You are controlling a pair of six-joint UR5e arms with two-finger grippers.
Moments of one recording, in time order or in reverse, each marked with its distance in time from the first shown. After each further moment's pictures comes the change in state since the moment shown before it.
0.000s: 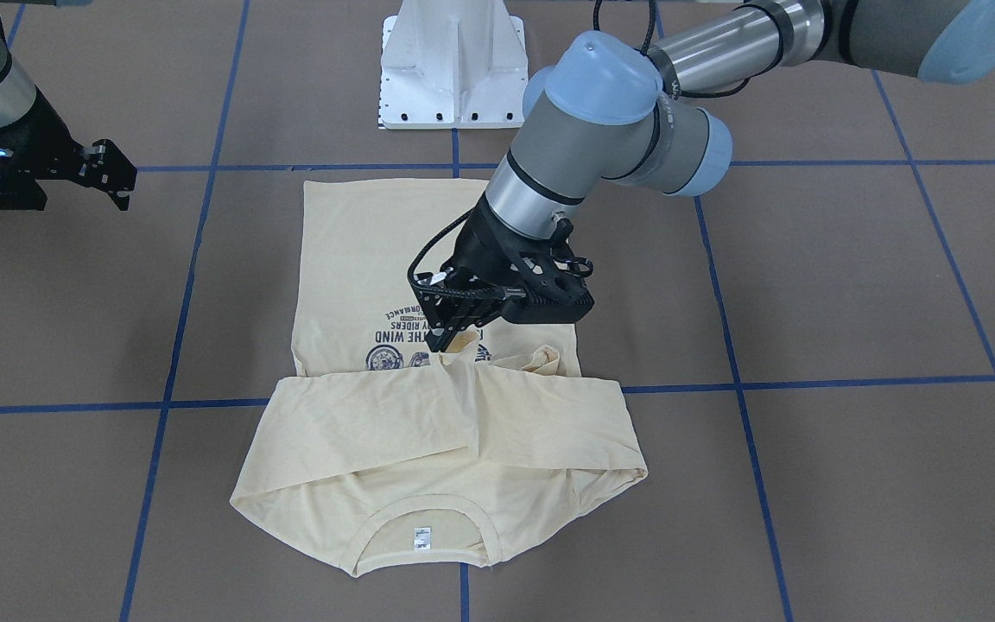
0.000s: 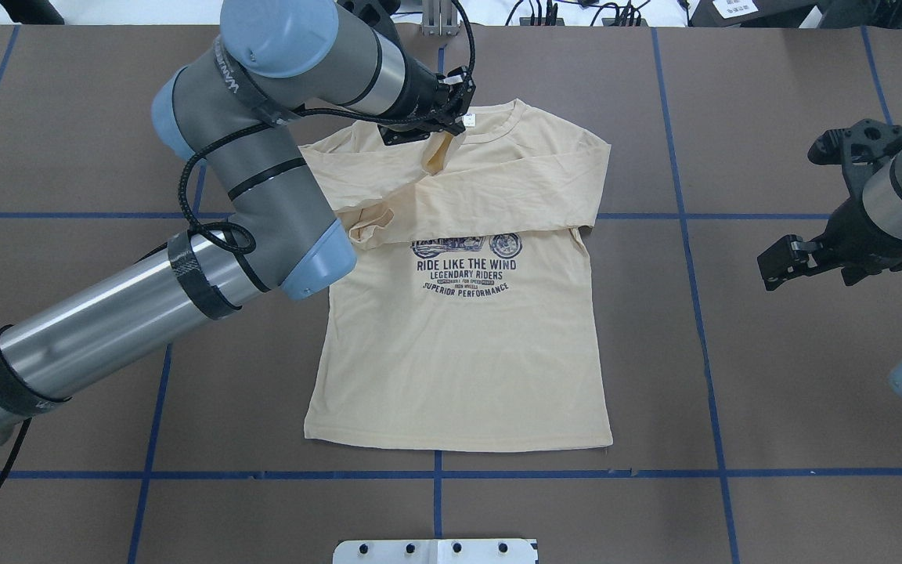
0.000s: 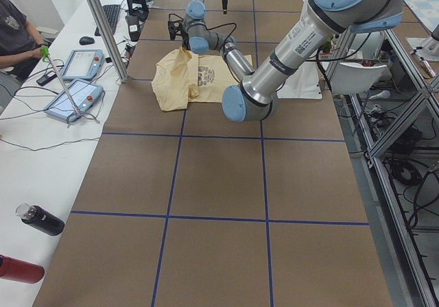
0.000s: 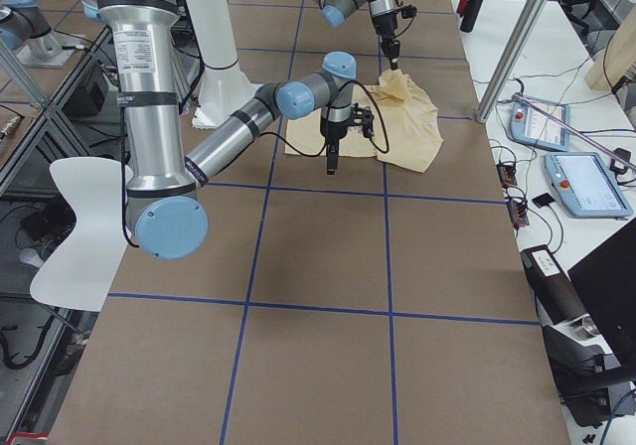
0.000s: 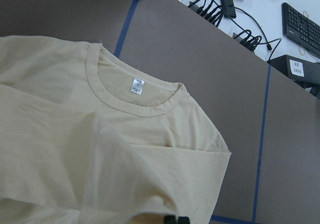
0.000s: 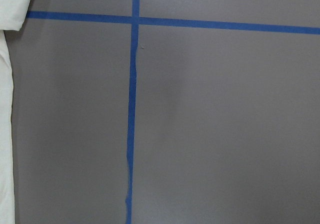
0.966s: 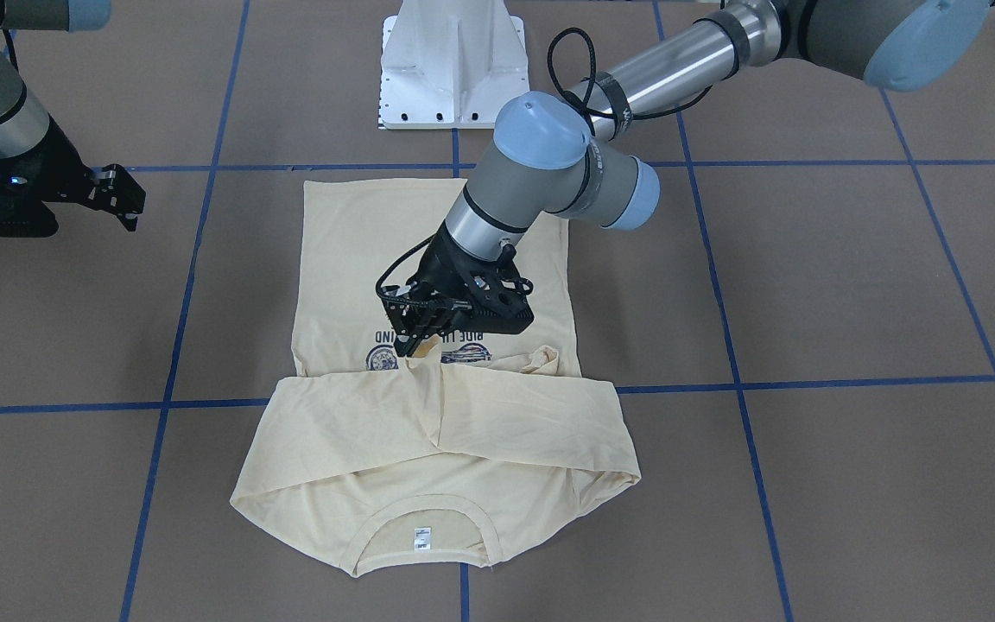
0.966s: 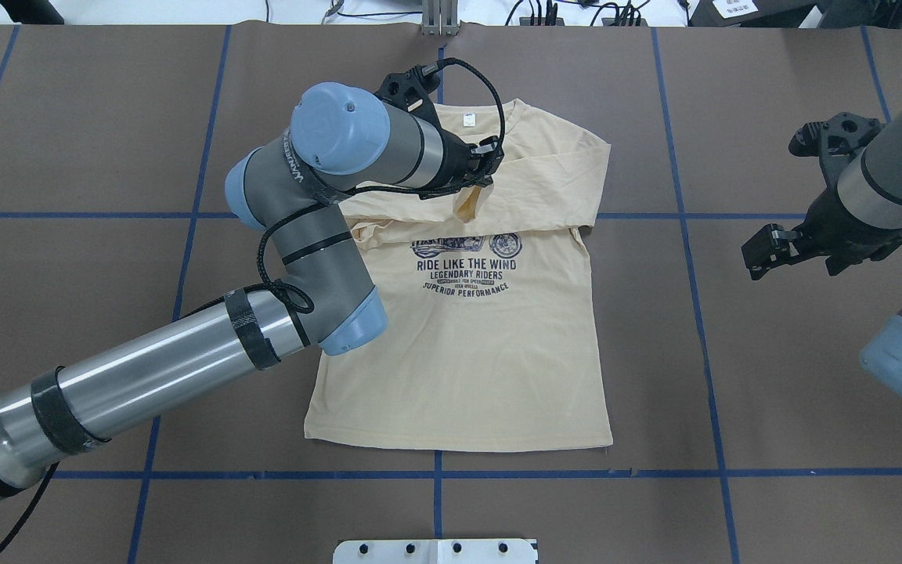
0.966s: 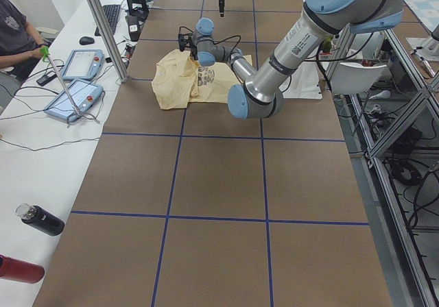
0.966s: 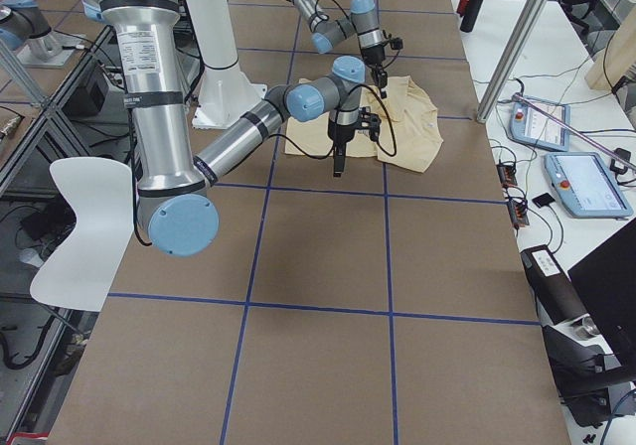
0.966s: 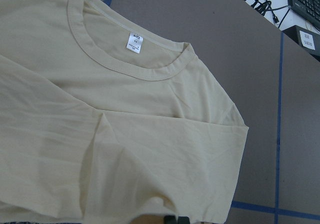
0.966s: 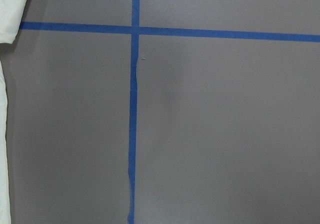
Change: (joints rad) left arm 0.108 -0.010 0.150 -0.233 0.115 0.008; right arm -0.001 0.051 -0.070 0.003 -0.004 0.005
